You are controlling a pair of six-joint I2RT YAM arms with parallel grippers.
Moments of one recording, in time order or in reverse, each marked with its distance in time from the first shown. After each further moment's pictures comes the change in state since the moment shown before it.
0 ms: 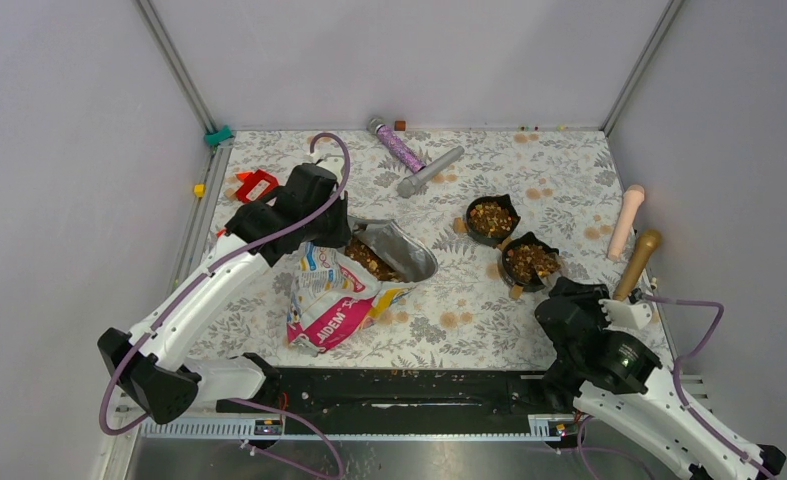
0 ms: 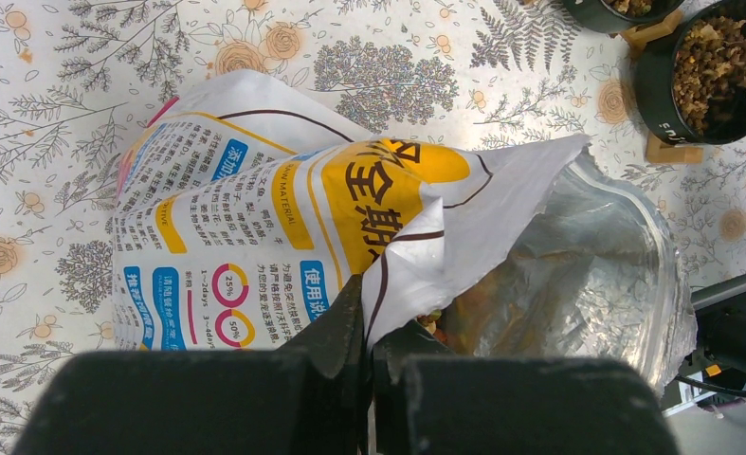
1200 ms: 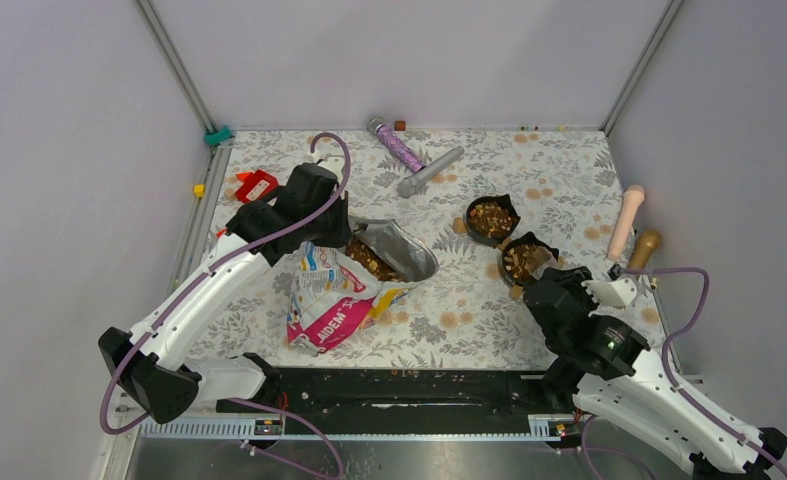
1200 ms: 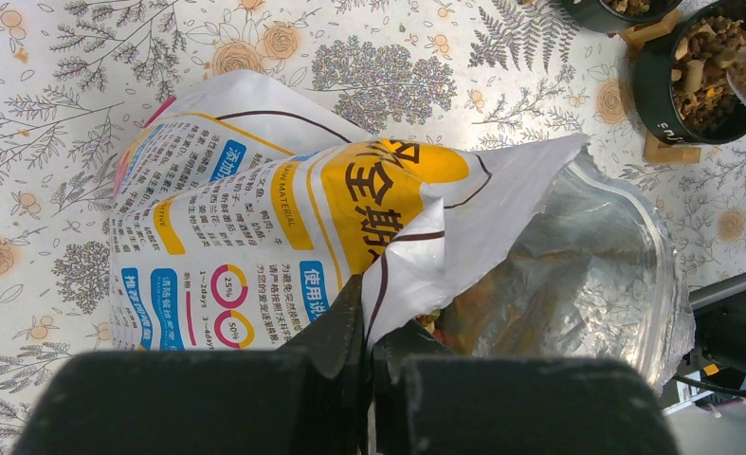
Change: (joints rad) left arm 0.000 0.004 0.000 0.003 0.004 -0.002; right arm 0.000 0.177 0.069 0.134 -0.038 -0.209
